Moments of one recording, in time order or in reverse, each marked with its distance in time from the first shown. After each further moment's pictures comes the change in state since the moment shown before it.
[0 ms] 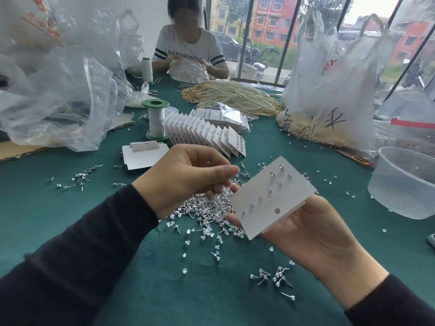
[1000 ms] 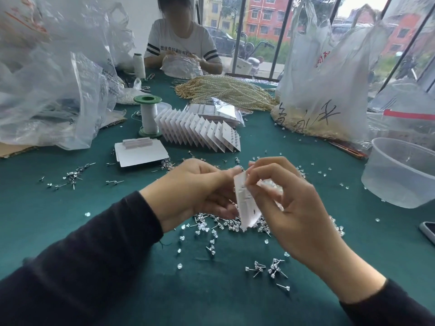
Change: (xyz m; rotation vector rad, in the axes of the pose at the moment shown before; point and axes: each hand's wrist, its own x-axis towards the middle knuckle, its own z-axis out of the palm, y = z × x) left_hand -0.005 -0.006 0.023 -0.037 -0.086 -0.225; right_hand 0.000 0.010 0.001 -1.457 0.223 -0.663
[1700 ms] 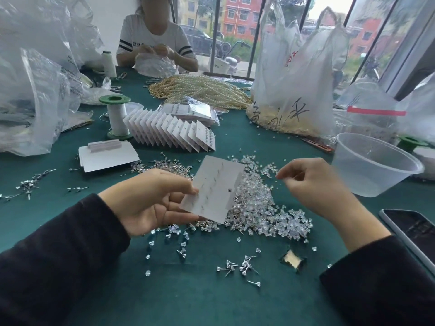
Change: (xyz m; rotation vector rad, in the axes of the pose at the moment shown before) left_hand 0.004 0.002 -0.005 -0.167 0.125 -0.328; right_hand 0.016 0.039 -0.079 -0.566 -0.016 0.520
